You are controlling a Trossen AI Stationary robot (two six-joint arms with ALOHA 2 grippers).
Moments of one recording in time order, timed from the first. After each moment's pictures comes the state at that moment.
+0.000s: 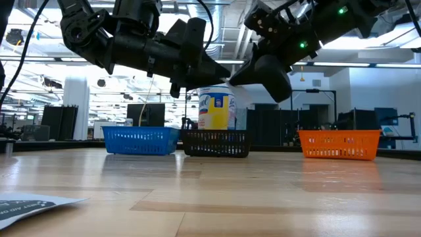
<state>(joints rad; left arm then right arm) -0.06 1.58 0.66 0.97 -0.33 -0.22 0.27 1.64 0.81 0.30 0.80 -0.45</state>
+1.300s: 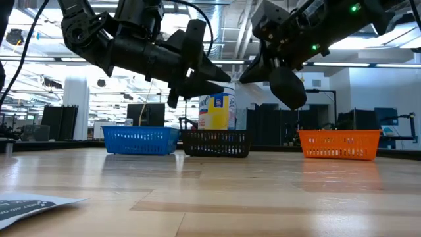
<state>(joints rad) -0.05 1.58 0.66 0.91 -0.30 -0.42 0.33 1.64 0.81 0.24 0.99 -0.67</state>
